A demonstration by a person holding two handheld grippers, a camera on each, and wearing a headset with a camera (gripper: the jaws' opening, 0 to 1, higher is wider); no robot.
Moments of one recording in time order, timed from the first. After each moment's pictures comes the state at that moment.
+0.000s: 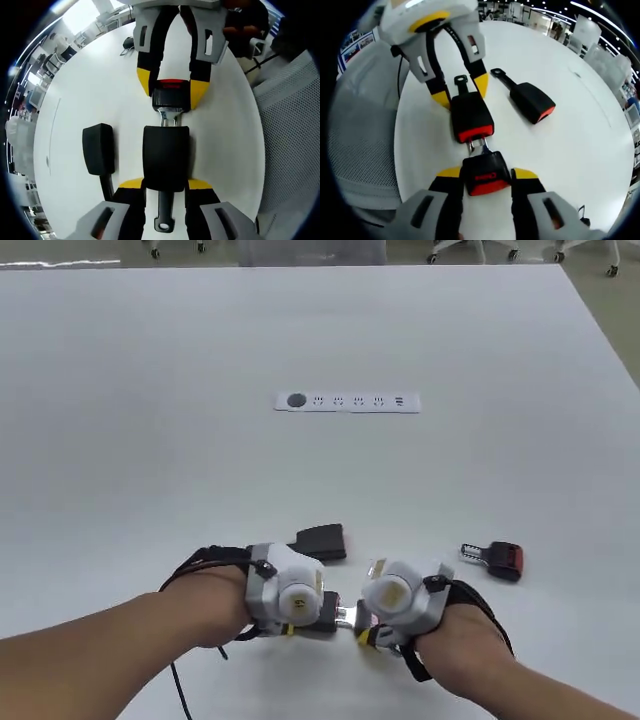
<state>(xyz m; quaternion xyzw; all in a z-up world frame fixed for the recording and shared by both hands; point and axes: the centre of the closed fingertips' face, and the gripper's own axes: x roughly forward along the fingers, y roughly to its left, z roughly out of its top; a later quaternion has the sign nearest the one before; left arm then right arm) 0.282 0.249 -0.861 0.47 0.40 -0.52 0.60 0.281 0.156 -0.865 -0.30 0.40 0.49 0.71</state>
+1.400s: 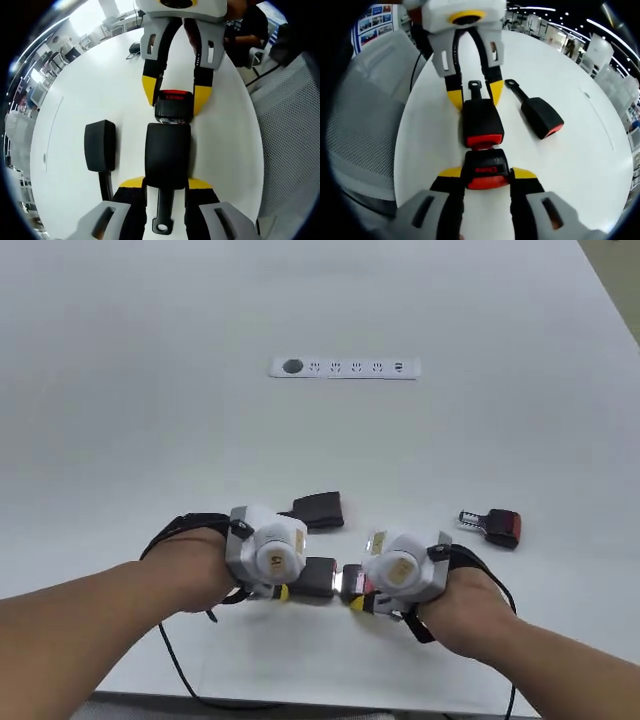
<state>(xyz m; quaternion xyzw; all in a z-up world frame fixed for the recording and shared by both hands) 0.284 0.252 -0.862 0.43 0.39 -0.54 0.62 0.280 0.169 -0.864 -0.33 0.34 0.55 0.69</state>
